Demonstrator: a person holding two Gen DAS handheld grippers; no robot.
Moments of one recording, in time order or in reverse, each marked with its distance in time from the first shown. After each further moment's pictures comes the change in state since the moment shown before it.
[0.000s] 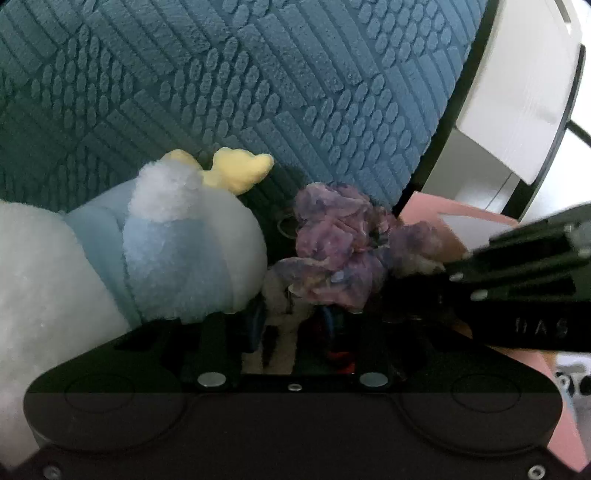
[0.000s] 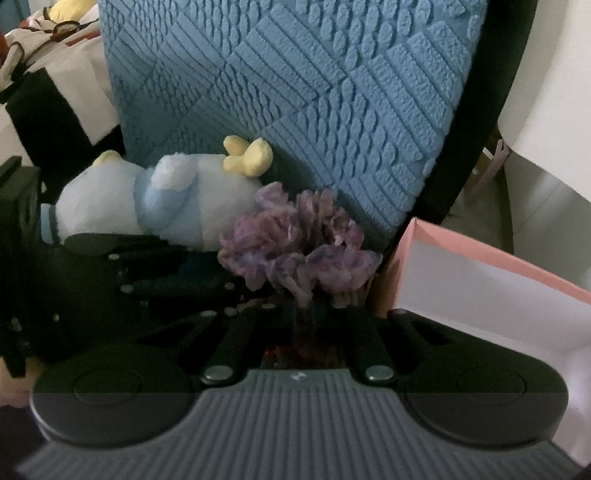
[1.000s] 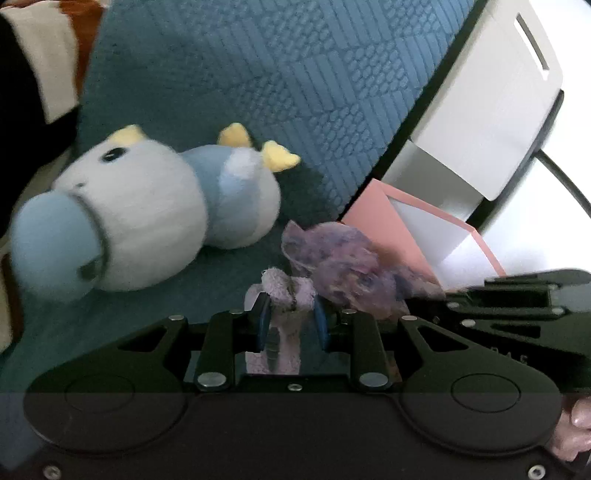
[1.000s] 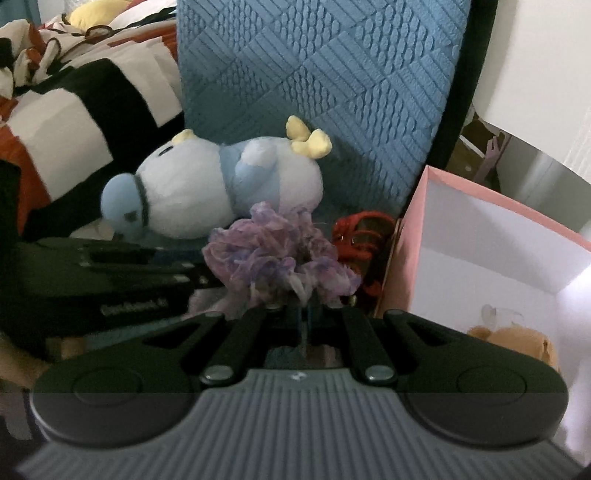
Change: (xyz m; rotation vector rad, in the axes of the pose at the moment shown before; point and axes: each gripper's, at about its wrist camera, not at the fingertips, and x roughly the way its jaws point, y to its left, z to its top) left arm -0.131 -0.006 -0.060 -0.163 -0.020 0.006; right arm -0.073 0.045 -0.065 -0.011 -0.061 0.003
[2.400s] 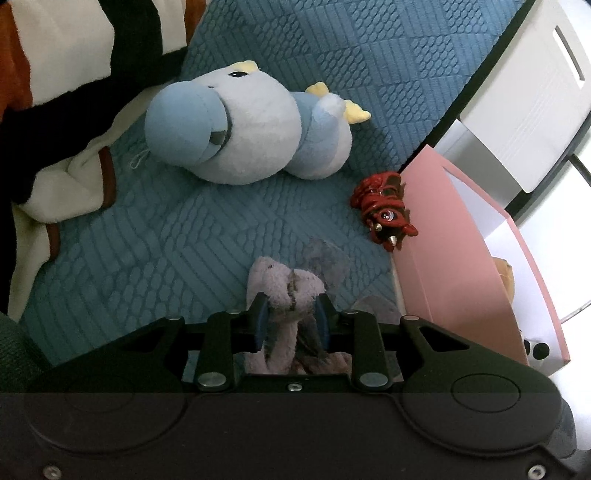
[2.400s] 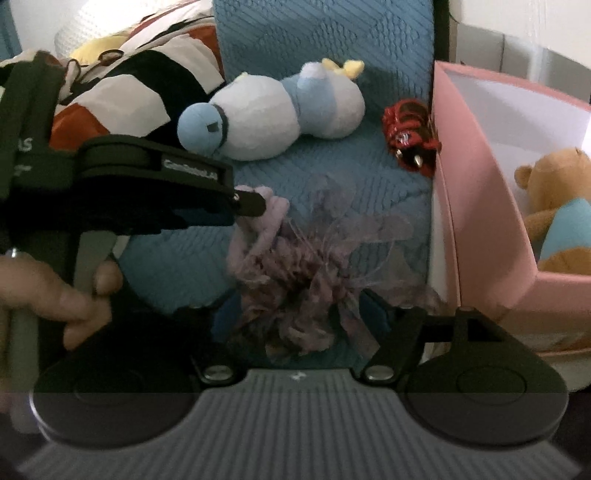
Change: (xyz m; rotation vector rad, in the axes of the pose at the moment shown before) left arm -0.048 0.023 -0.072 -0.136 0.042 0.139; right arm -0.032 0.081 -0.129 0.174 -0.081 0.079
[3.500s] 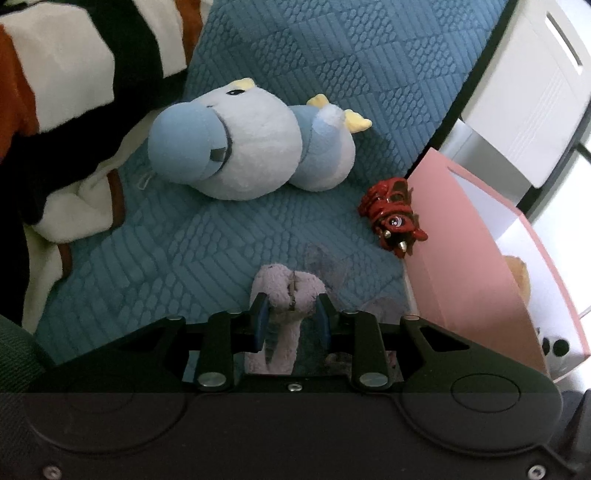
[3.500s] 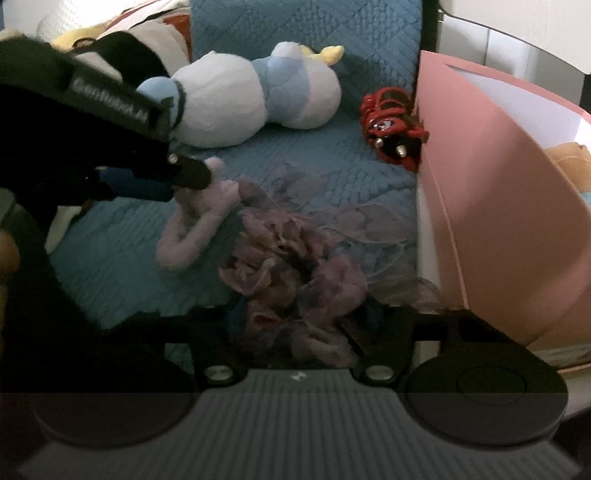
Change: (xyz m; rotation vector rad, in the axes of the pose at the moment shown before) left arm -0.002 -0.010 -0.006 0.064 -0.058 0.069; right arm 0.045 -0.019 -0.013 -0.036 -0.046 -0.106
